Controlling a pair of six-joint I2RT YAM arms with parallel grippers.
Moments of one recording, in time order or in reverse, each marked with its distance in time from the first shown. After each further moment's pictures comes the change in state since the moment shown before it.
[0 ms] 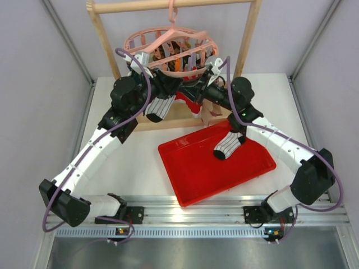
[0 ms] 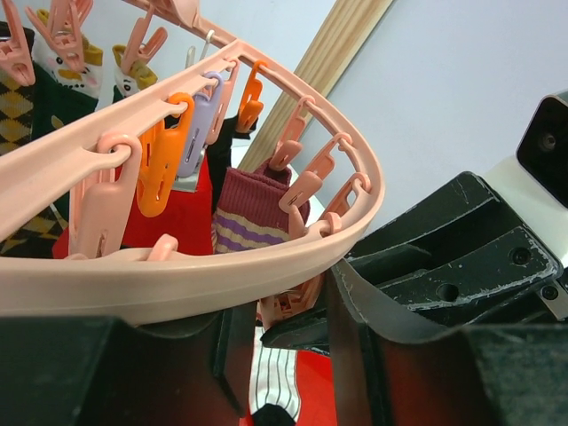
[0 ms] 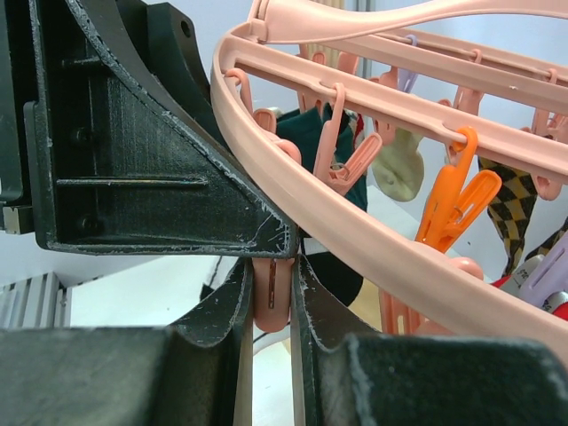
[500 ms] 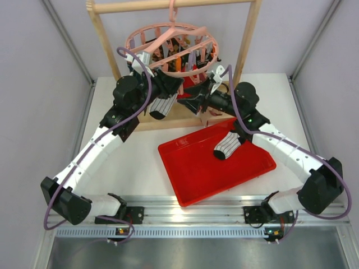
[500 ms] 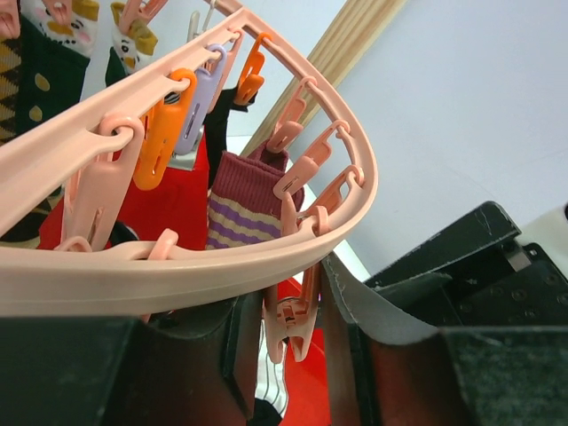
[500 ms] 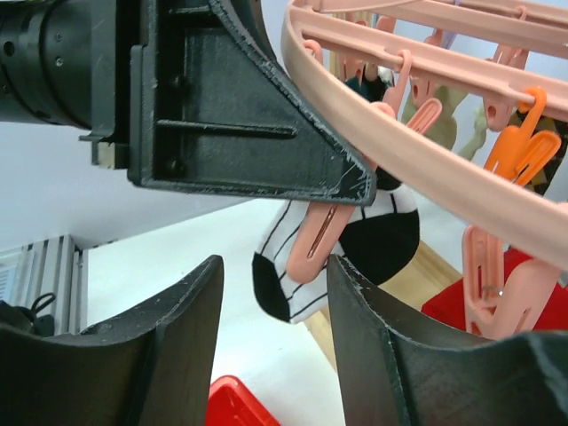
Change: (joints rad) left arm -0.002 0.021 0.014 -0.024 -0.013 -0.052; right arm 0.006 -0.089 -0.068 -0.089 -0.027 -0.049
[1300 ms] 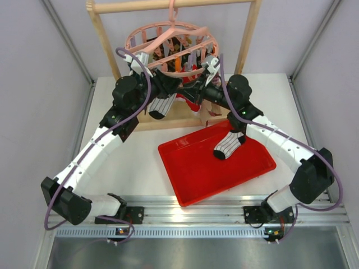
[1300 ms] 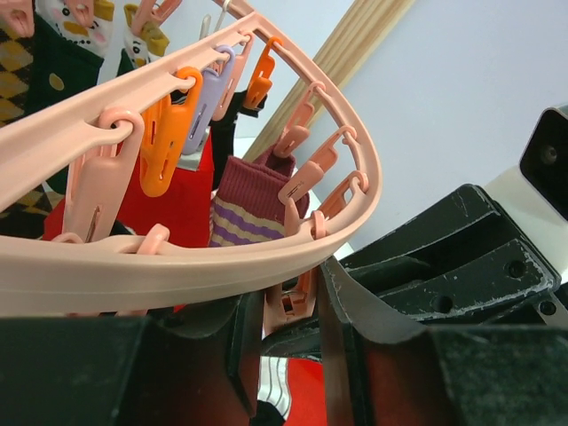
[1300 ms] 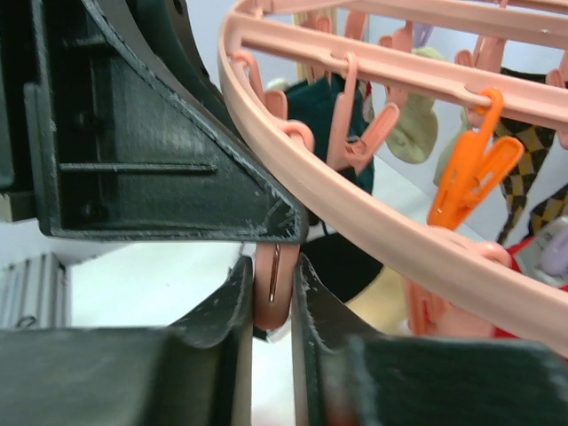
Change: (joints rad) left arm 0.009 0.000 -0.018 0.019 0.013 -0.020; right arm -0.007 0.097 0.100 -0.031 0.034 0.024
